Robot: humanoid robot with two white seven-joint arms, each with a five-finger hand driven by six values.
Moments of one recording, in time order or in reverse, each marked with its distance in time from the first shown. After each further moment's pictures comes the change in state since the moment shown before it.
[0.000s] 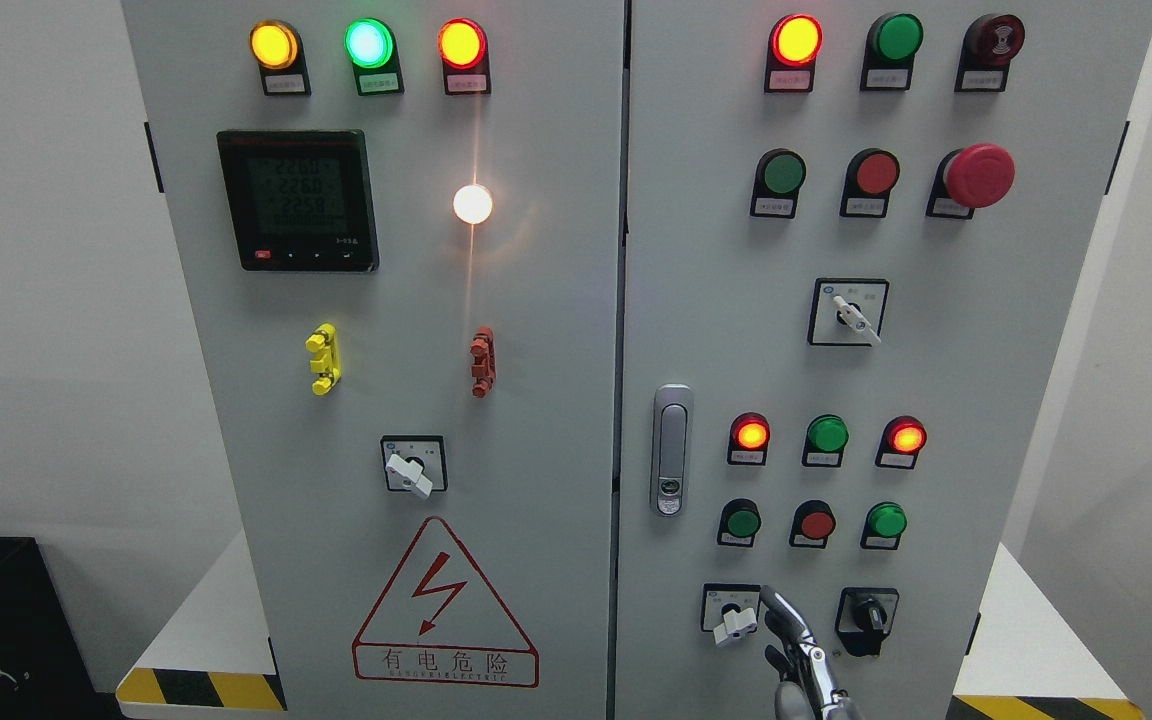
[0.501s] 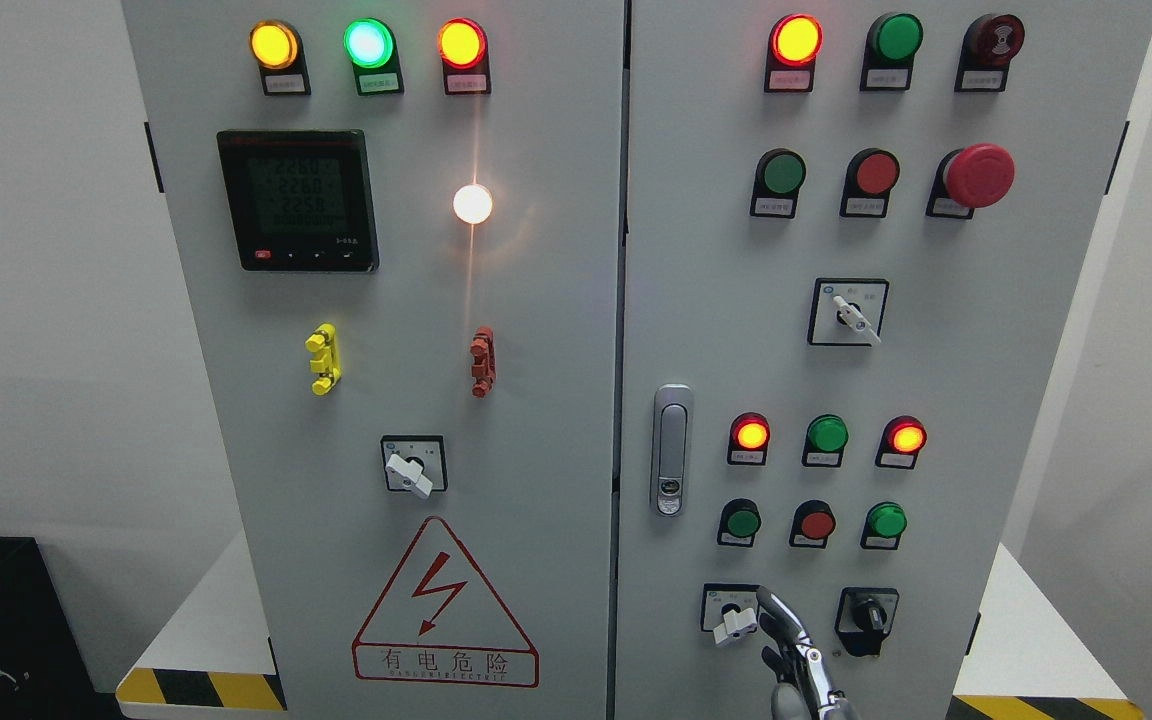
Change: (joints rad) left arm 0.000 0.000 0.000 0.000 0.000 0.000 0.000; right arm 0.001 0.000 0.001 0.000 0.002 0.002 0.006
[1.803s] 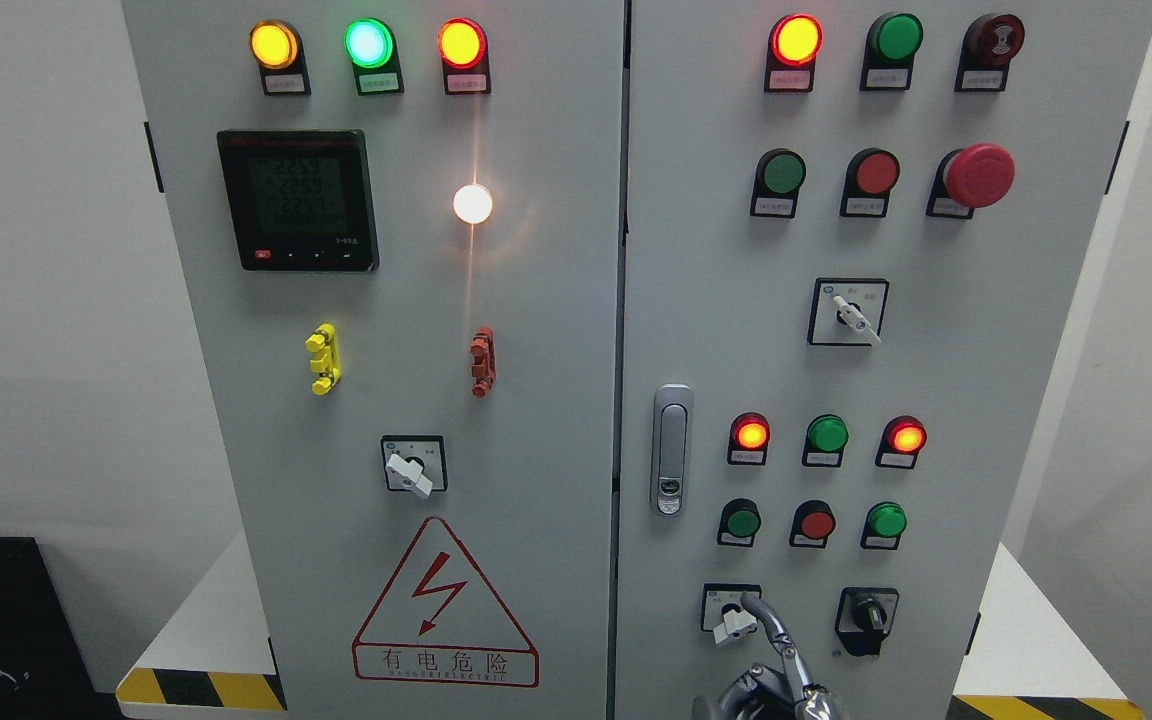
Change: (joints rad) left arm 0.000 0.000 0.000 0.000 0.000 0.000 0.000; right arm -0.035 -0.001 -0.001 0.001 0.435 0.052 0.006
